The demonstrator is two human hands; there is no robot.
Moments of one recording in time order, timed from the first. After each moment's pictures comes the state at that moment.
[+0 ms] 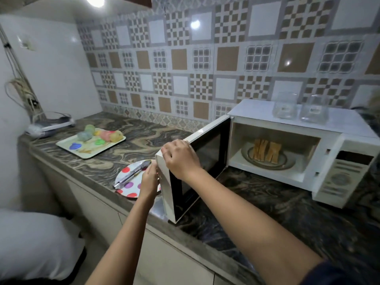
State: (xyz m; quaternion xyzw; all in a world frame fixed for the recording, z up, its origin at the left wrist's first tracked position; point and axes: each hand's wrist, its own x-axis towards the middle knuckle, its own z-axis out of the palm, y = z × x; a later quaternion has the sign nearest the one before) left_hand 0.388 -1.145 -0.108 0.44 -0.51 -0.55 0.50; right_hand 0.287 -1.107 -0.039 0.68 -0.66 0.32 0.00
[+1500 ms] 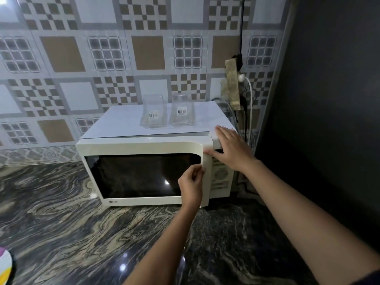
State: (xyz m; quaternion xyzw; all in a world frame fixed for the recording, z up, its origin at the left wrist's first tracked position) left_hand -0.020 -1.030 -0.139 0.18 -0.70 -0.57 0.38; right_hand -0.121 -0.932 -0.044 0.42 -0.89 0.11 0.15
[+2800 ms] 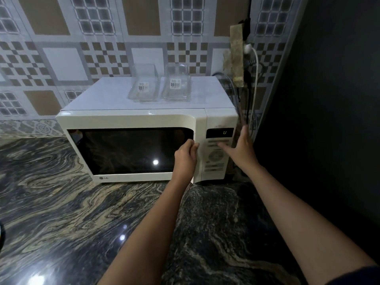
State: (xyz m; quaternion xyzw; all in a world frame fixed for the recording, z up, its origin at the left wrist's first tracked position) left_hand -0.048 -1.042 -0.142 0.17 -0.79 -0.47 0.34; right_hand -0.154 -0.911 -0.122 0.27 -0.84 0.46 0.05
